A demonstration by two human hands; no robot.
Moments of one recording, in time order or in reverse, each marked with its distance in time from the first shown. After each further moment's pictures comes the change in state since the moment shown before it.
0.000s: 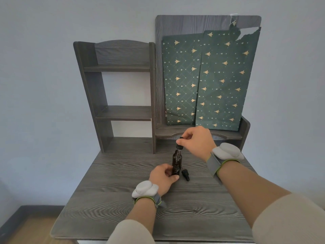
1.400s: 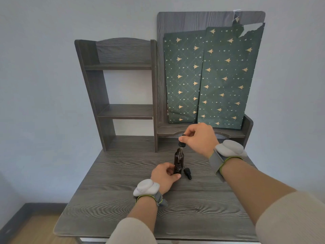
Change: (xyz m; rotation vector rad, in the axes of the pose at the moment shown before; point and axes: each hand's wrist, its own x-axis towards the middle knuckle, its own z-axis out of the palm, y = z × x) left_hand -0.001 0.000 -0.002 -0.001 -0.009 -0.002; right_hand 0.003 0.000 -0.001 0.002 0.020 -0.034
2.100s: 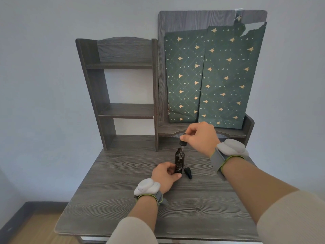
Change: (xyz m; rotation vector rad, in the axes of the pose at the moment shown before) left_hand 0.001 -0.002 0.002 -0.033 0.008 0.007; right_hand 0.002 0.001 -0.001 -0.014 -0.013 -0.009
